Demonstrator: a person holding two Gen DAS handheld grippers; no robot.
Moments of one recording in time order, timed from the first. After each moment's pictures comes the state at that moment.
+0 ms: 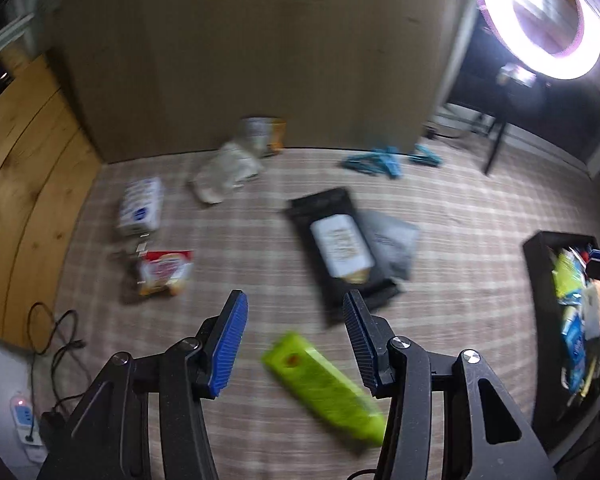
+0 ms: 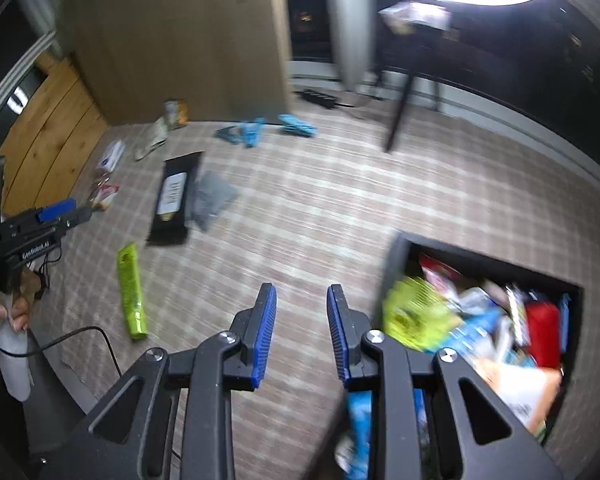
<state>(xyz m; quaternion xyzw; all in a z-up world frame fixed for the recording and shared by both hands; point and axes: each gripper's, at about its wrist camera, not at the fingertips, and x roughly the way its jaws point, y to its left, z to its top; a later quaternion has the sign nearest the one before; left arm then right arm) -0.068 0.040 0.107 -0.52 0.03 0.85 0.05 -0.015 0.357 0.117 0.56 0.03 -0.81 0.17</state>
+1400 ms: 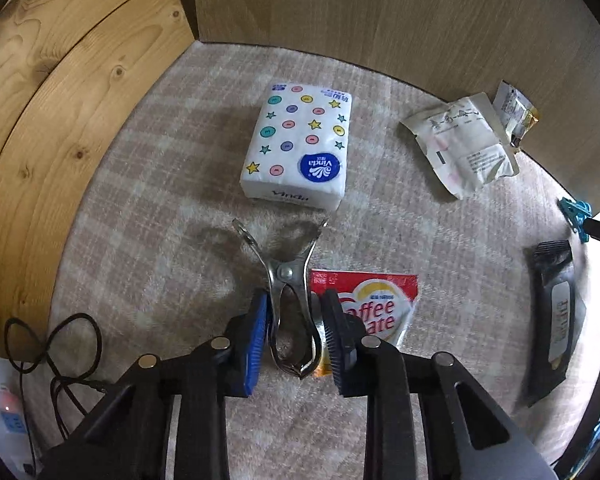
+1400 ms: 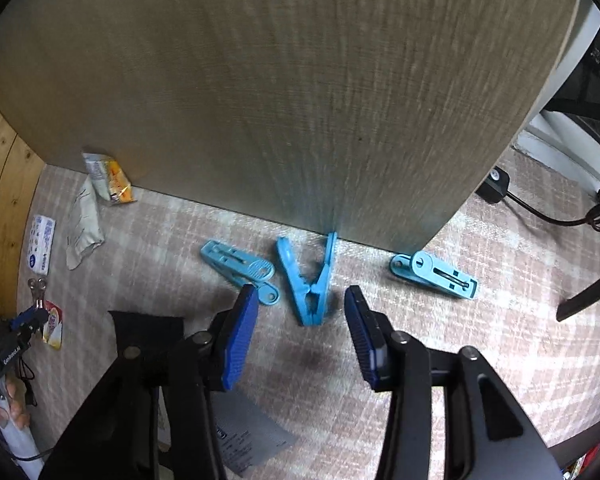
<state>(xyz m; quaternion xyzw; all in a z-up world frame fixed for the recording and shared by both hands) -0.170 -0.109 -0.012 -0.61 -0.06 0.78 -0.07 -0.244 0.197 -0.018 0.62 0.03 -0.77 0.15</state>
